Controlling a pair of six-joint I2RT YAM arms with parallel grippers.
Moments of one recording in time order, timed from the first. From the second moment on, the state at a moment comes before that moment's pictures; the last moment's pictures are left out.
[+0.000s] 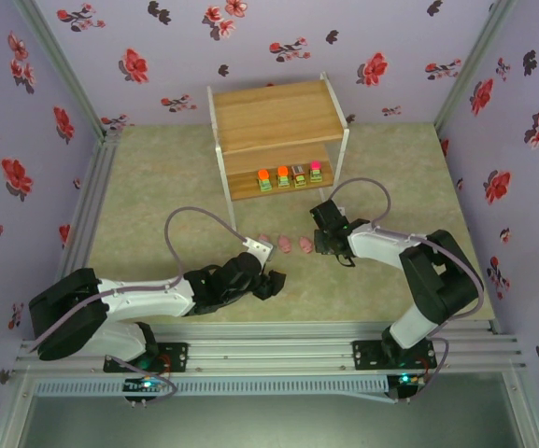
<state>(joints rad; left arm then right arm) -1.16 1.35 0.57 0.13 -0.23 -0.51 0.56 1.60 0.79 -0.34 0.23 0.50</state>
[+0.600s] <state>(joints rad) -1.16 1.35 0.57 0.13 -0.23 -0.51 0.56 1.56 0.80 -0.35 0.26 0.50</state>
